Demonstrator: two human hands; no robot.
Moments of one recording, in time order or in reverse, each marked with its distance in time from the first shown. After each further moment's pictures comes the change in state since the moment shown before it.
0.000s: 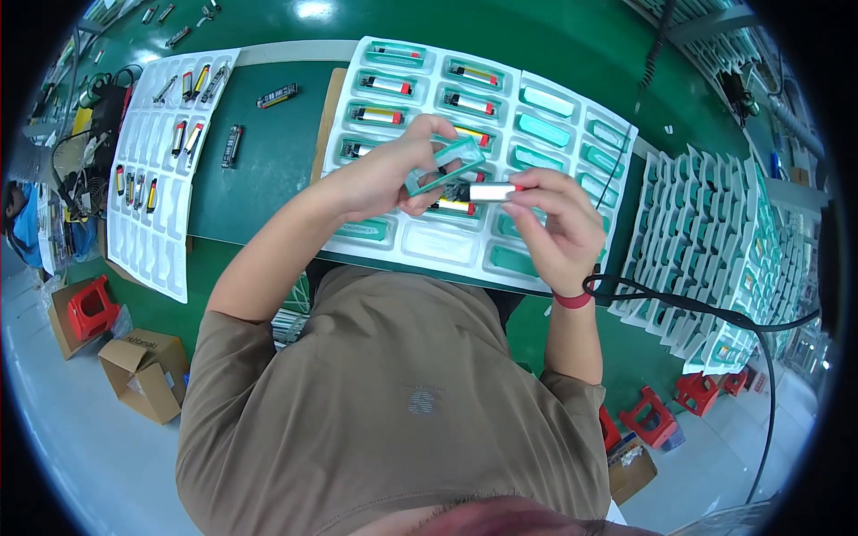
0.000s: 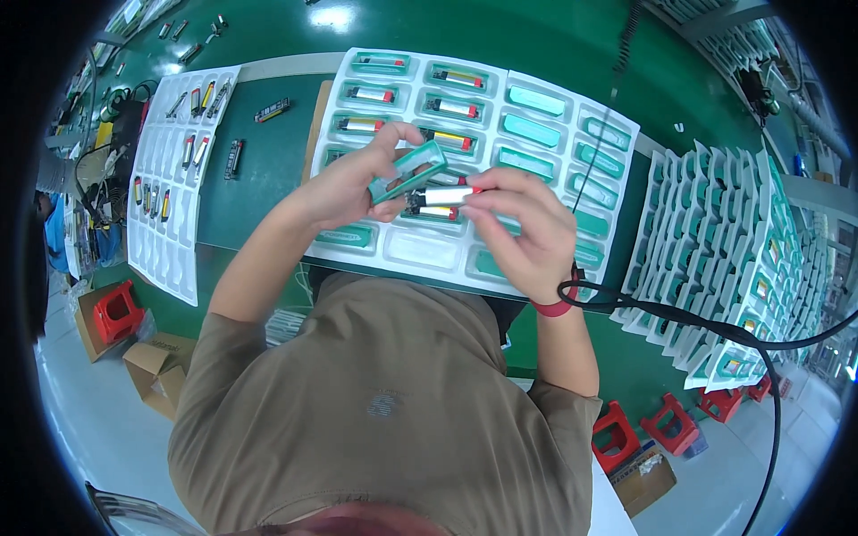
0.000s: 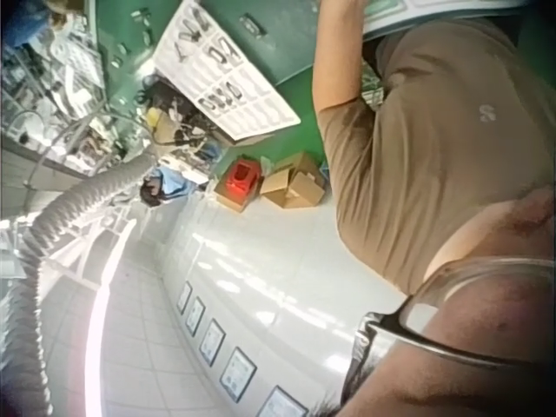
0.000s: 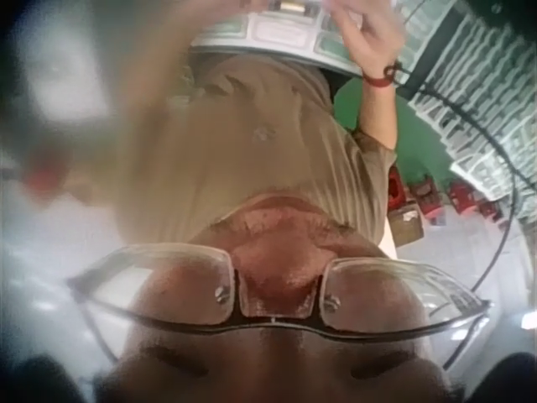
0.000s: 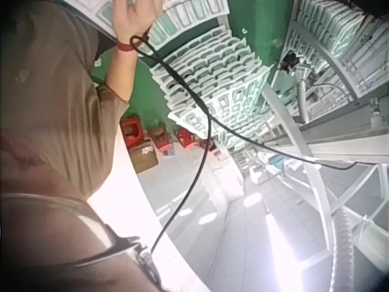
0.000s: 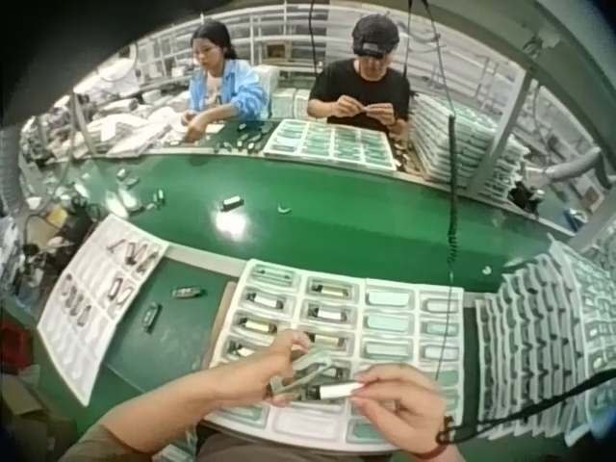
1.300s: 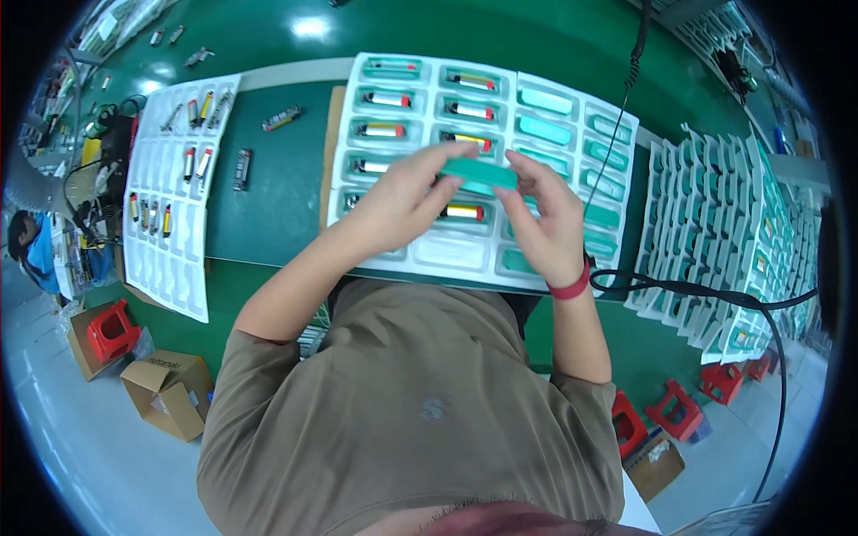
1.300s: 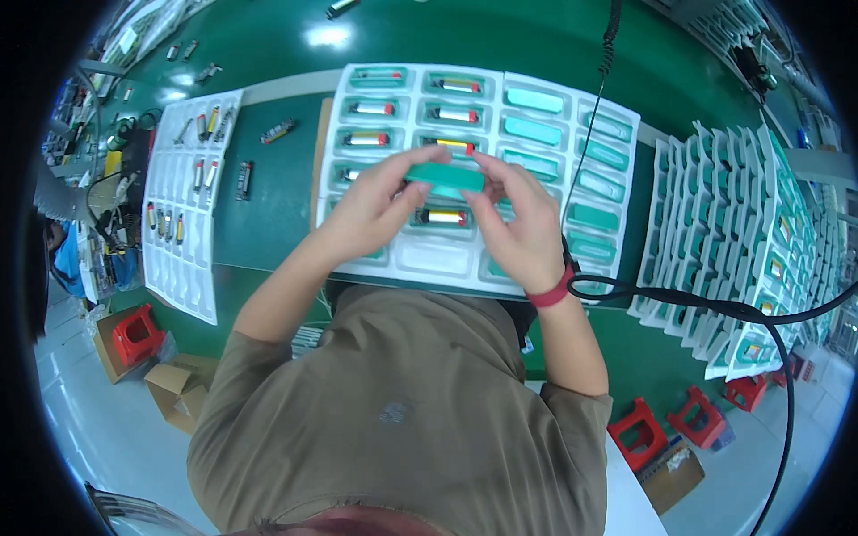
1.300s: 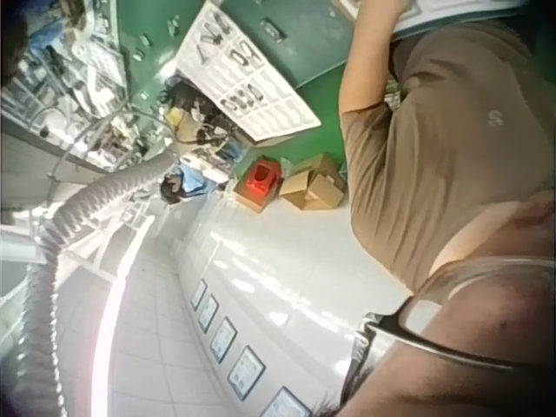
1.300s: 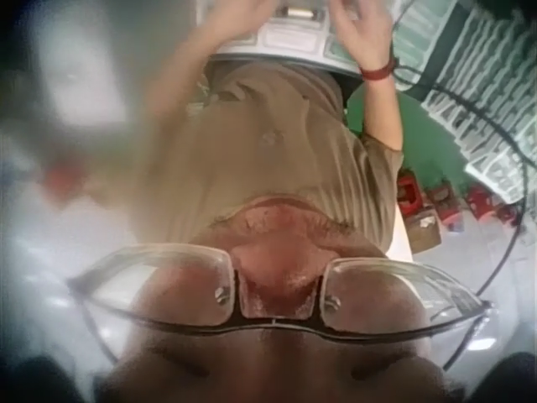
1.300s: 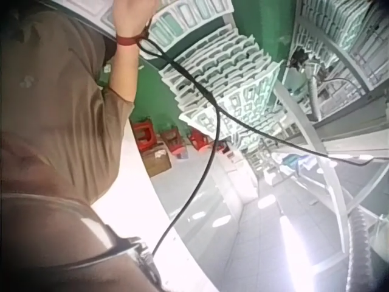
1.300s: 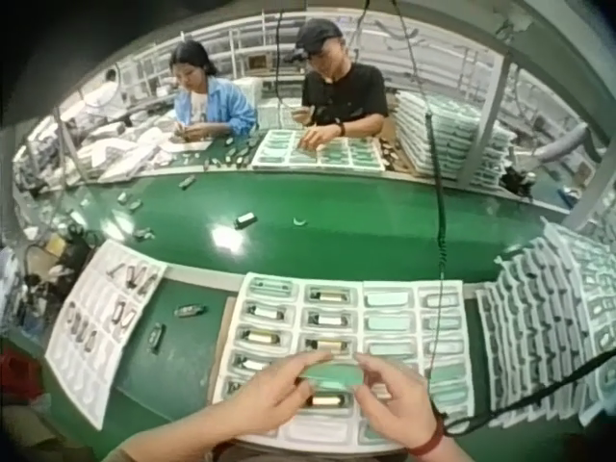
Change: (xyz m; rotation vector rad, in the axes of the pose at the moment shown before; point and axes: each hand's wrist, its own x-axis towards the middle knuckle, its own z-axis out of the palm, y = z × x) left_hand 0.004 -0.024 0.014 0.757 0.162 0.591; right_hand -0.002 0.010 0.022 -0.058 0.044 0.316
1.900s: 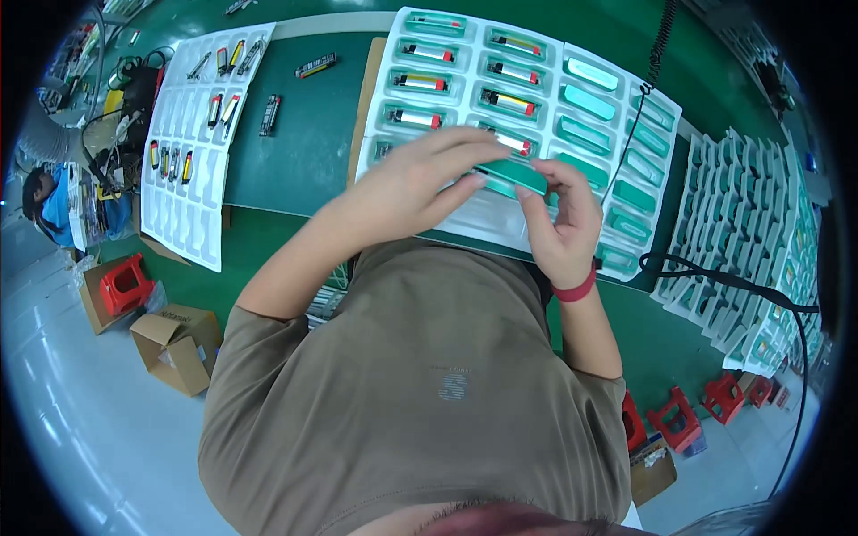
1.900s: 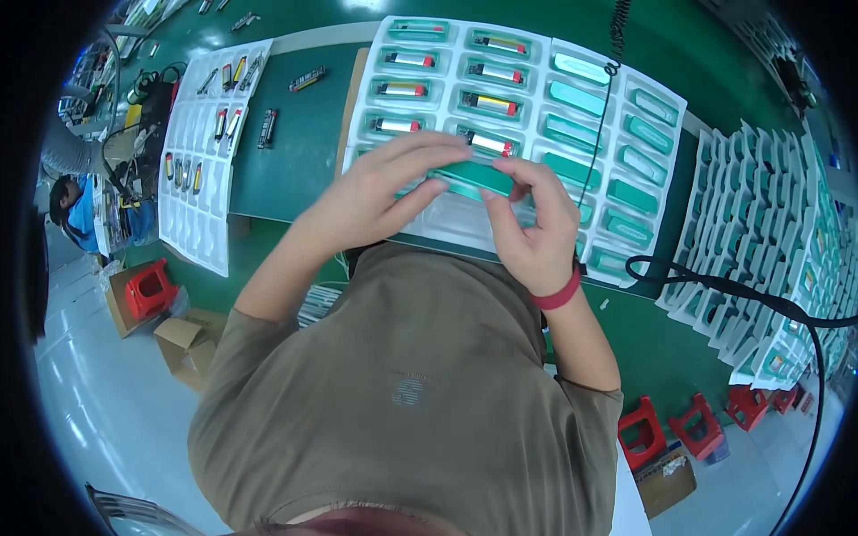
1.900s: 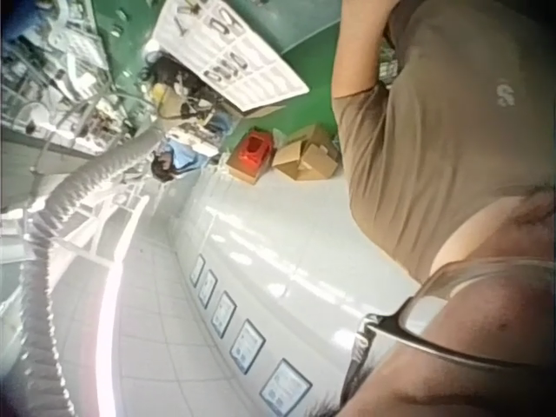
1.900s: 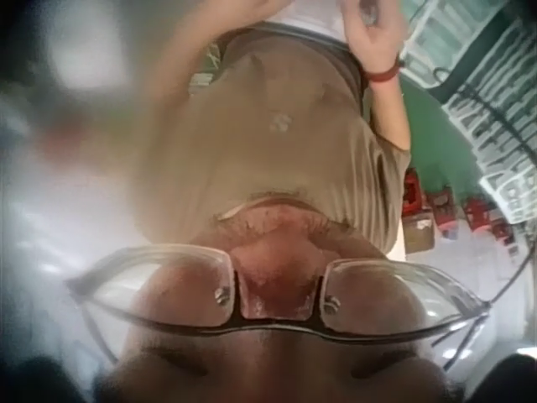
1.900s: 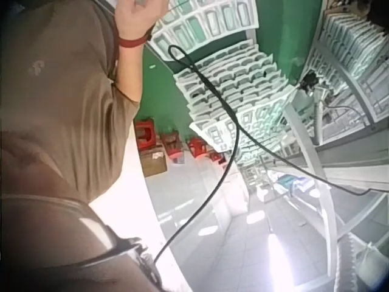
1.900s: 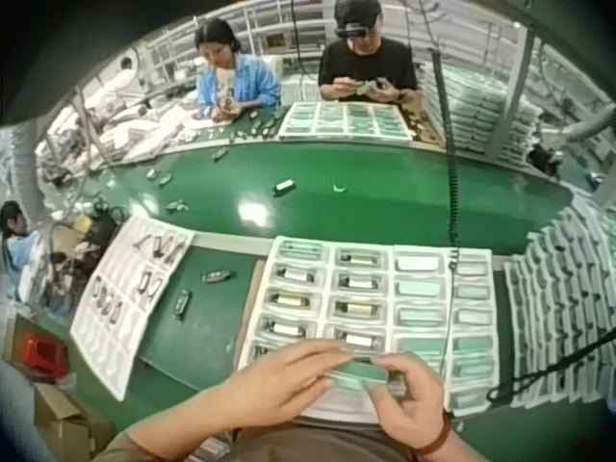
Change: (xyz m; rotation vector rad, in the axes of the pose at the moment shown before) left_hand -0.036 0.023 -0.007 0.410 0.069 0.260; right_hand -0.027 -0.008 0.023 -0.015 0.110 -0.179
